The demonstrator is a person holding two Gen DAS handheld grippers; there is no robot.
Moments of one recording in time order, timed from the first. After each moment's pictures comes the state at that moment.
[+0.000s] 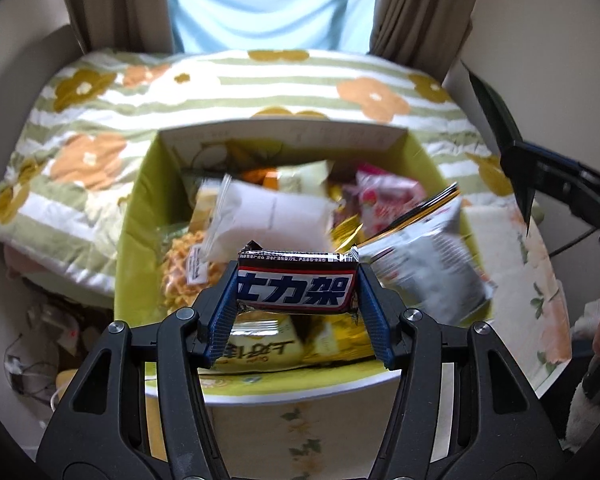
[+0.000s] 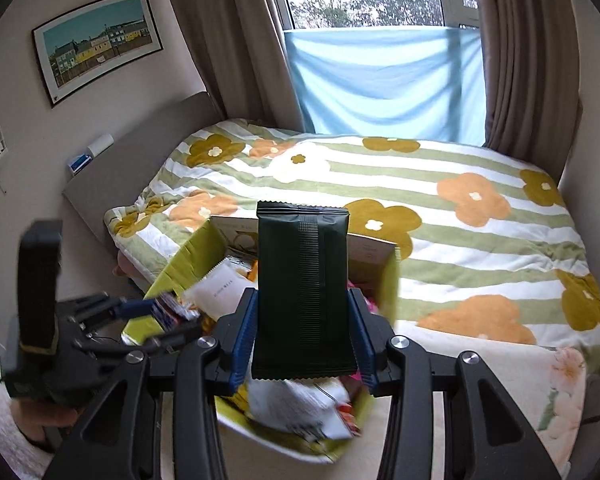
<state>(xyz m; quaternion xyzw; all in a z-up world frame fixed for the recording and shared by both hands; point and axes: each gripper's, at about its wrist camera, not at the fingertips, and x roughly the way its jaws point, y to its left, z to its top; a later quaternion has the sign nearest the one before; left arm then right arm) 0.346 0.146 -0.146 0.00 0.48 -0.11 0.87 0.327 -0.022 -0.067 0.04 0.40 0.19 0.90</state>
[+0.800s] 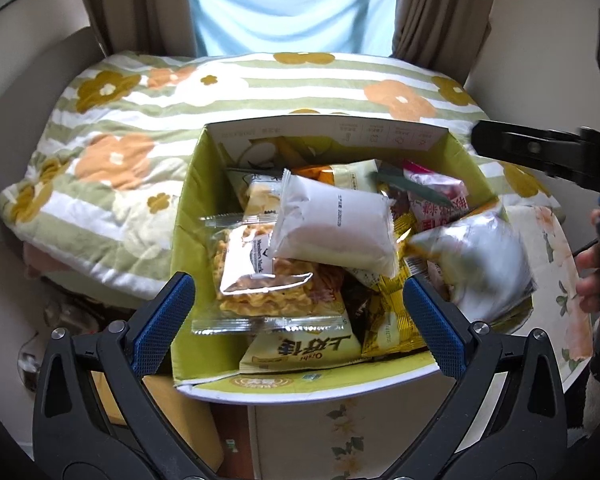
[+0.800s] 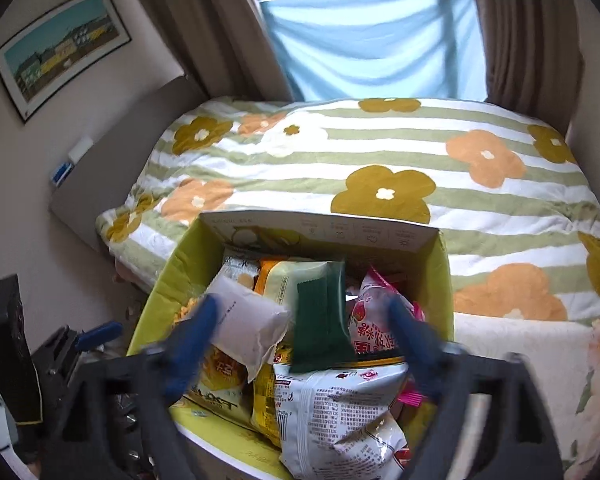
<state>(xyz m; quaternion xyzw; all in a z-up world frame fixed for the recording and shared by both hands) 0.338 0.176 -0.145 0.01 0.47 -0.07 0.88 0.369 0.001 -0.095 0.08 0.45 0.17 0.87</state>
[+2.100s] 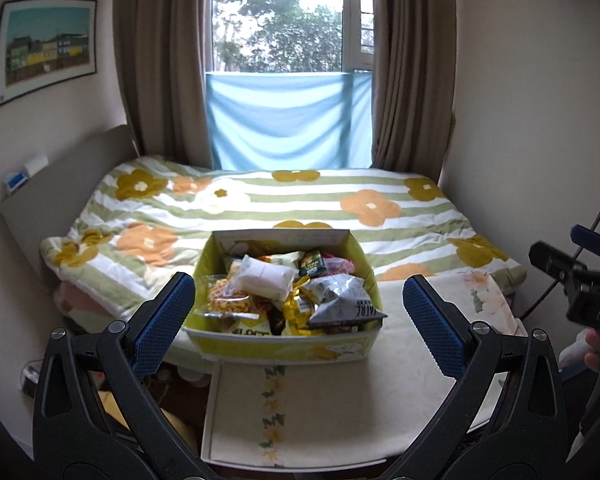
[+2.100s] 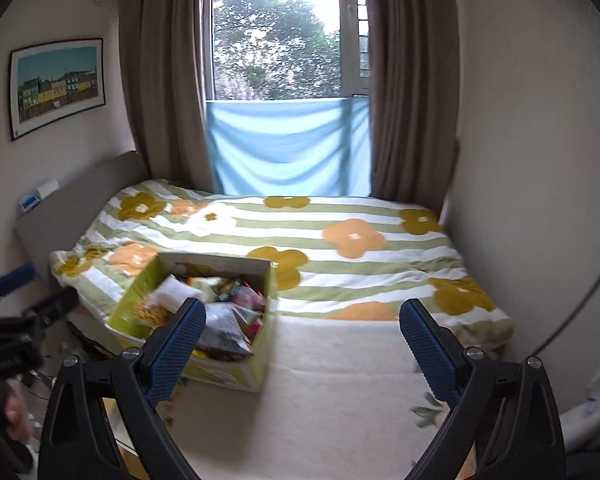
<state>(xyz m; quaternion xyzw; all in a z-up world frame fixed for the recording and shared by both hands) 0.126 0.088 0.018 0.01 0.27 -0.04 0.96 0.123 -0.108 0.038 0.00 0.29 0.00 0.96</state>
